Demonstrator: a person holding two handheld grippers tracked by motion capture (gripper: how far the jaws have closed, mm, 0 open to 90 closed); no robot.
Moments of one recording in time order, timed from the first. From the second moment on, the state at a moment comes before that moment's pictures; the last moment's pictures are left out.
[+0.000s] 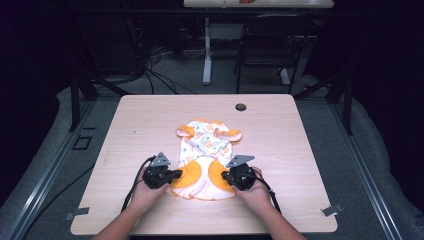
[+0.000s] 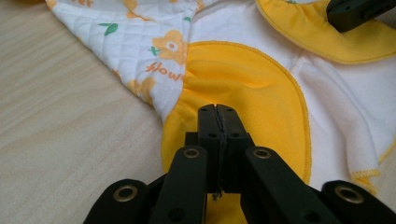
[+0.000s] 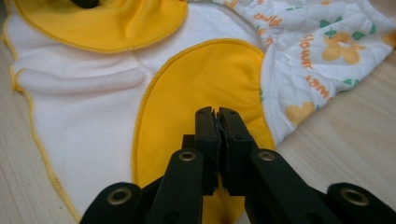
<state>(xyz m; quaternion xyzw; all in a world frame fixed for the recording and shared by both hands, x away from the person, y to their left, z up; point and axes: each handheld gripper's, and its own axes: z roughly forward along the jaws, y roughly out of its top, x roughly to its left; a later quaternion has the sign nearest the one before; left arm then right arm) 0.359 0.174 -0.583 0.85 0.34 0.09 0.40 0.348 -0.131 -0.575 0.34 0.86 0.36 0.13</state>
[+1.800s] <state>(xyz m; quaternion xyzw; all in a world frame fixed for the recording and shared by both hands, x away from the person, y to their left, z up) 0.375 0.164 -0.552 0.85 0.31 0.08 0.42 0.370 -0.116 -0.543 0.31 0.88 0.35 0.11</state>
